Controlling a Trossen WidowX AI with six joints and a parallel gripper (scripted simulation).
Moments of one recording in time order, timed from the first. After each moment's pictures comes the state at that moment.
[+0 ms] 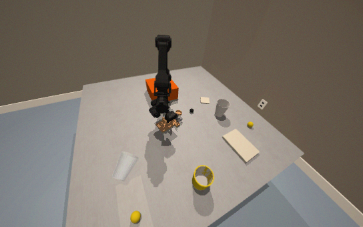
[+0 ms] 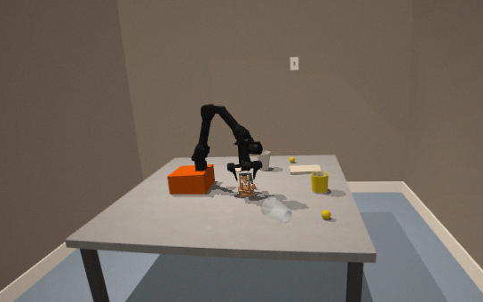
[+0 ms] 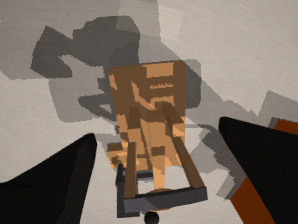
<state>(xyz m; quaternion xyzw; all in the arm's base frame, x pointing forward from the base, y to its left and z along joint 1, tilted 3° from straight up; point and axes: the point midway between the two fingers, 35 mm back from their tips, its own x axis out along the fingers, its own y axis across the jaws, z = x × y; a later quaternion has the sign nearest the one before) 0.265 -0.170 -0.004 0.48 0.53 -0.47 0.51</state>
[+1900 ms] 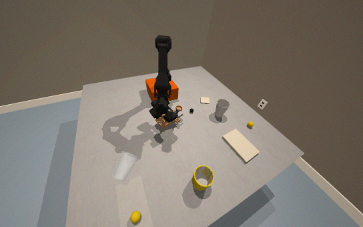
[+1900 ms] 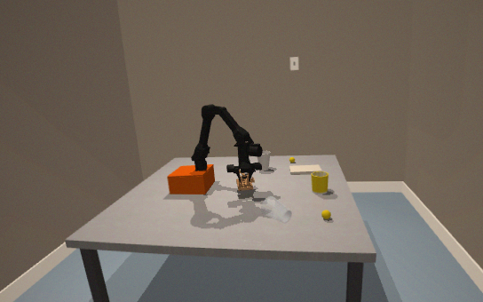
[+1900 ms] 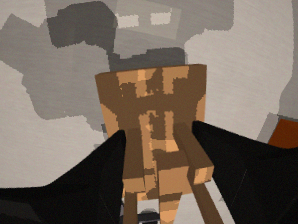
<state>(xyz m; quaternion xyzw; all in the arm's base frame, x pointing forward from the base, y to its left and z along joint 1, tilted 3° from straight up) 0.261 -0.168 -0.015 0.48 0.54 -0.48 0.51</state>
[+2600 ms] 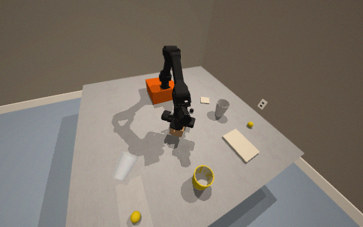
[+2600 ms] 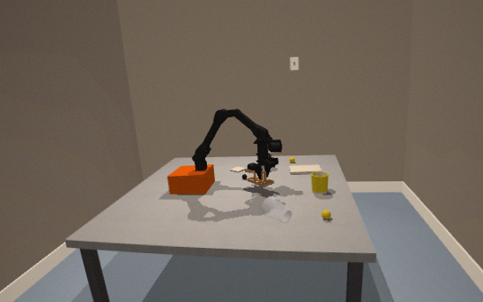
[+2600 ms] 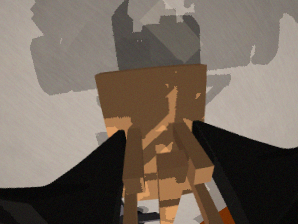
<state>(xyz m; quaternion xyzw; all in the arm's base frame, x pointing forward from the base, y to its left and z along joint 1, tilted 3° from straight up) 0.370 -0.133 -0.009 0.32 0.64 -0.31 0.63</state>
